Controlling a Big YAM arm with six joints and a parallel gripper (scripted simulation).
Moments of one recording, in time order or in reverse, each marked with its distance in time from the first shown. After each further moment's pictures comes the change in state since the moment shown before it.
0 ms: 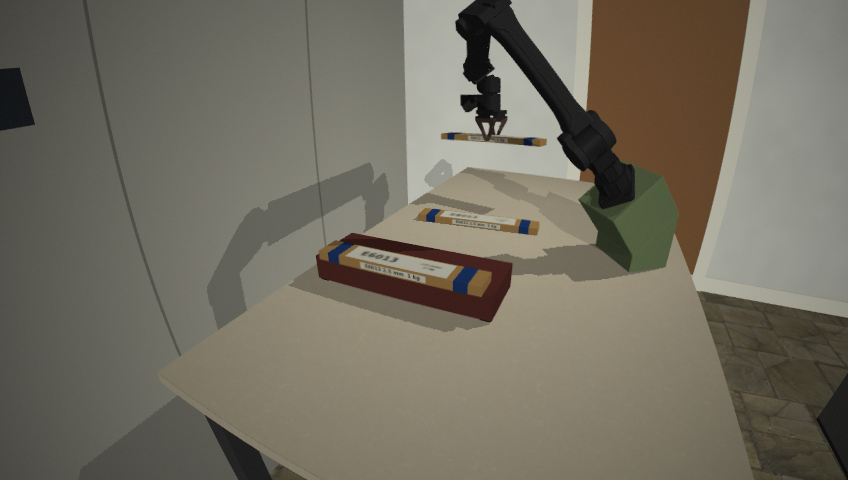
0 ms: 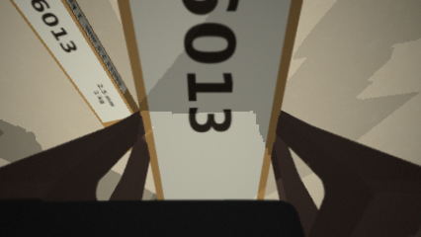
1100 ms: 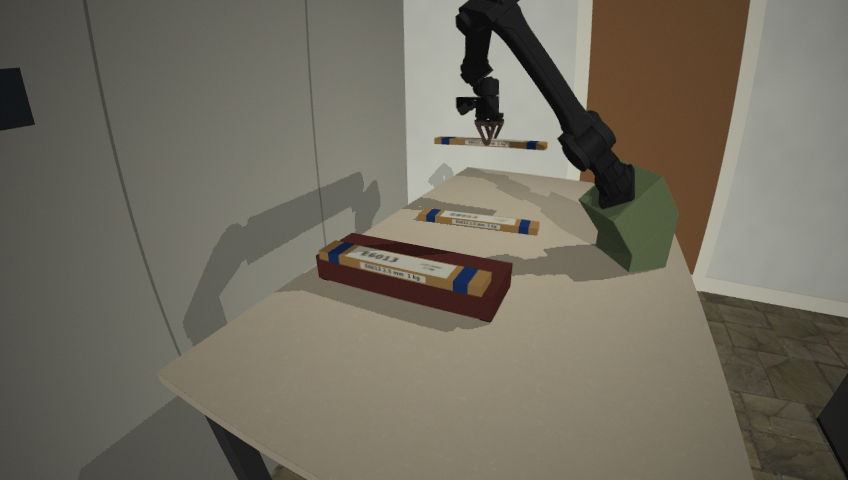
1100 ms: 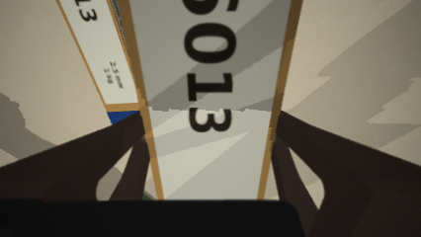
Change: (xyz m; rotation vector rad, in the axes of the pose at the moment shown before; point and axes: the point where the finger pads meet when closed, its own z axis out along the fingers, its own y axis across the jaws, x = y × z) arm 0.015 0.043 0.009 0.003 -0.001 -0.183
